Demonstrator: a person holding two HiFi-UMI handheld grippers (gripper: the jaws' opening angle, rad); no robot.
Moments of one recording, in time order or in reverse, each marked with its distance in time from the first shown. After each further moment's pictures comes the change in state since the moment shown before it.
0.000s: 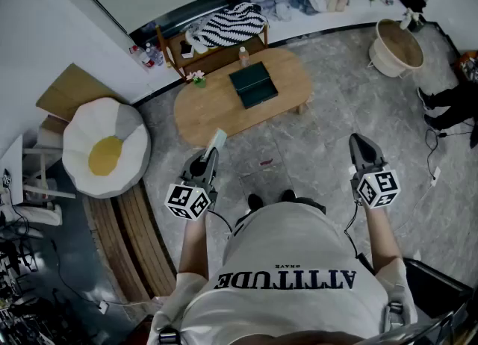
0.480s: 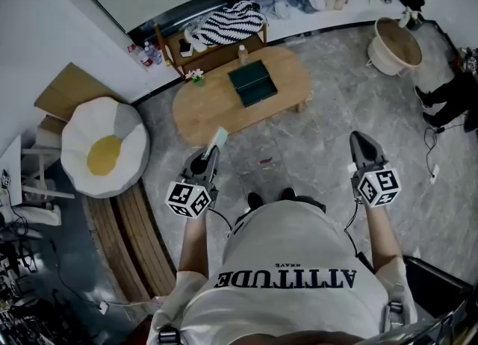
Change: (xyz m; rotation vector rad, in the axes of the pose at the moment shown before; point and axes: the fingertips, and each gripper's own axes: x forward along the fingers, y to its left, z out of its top) left arm 0.001 0.003 -0.002 0.000 -0.001 -0.015; right arm 0.001 0.006 0.004 -0.005 -0.011 -0.004
